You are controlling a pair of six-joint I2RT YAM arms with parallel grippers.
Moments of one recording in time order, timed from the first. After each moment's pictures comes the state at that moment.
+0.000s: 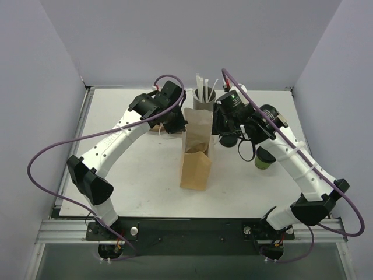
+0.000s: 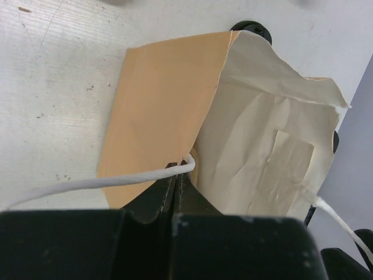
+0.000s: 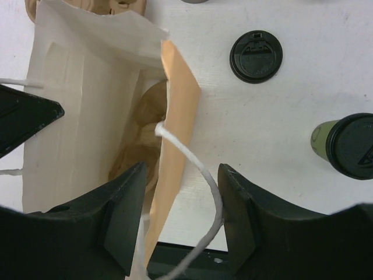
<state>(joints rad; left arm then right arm) -0.72 1.75 1.93 -1.14 -0.14 -1.01 0.74 1.45 1.76 -1.16 0.39 0.58</state>
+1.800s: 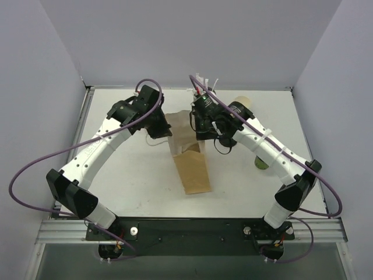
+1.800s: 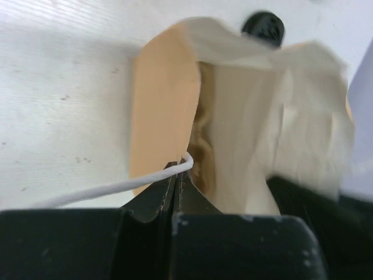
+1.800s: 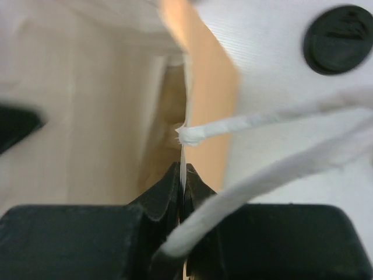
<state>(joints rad) -0.64 1.56 1.72 -1.07 -0.02 -0.98 0.76 1.64 1.75 -1.10 0.23 0.55</state>
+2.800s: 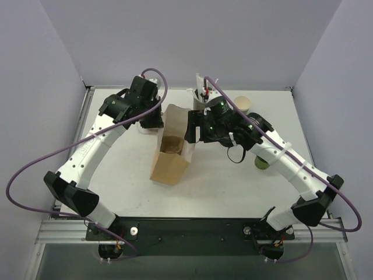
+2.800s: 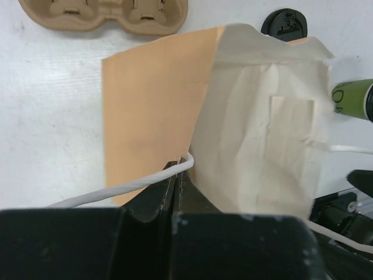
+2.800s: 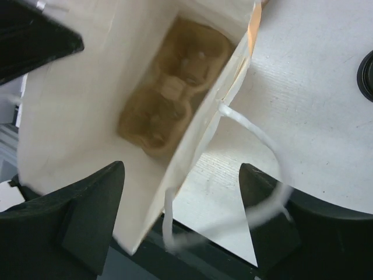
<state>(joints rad) -0.55 1.55 1.79 -1.10 -0.04 -0.56 0.80 1.49 1.63 -0.89 0.09 0.54</state>
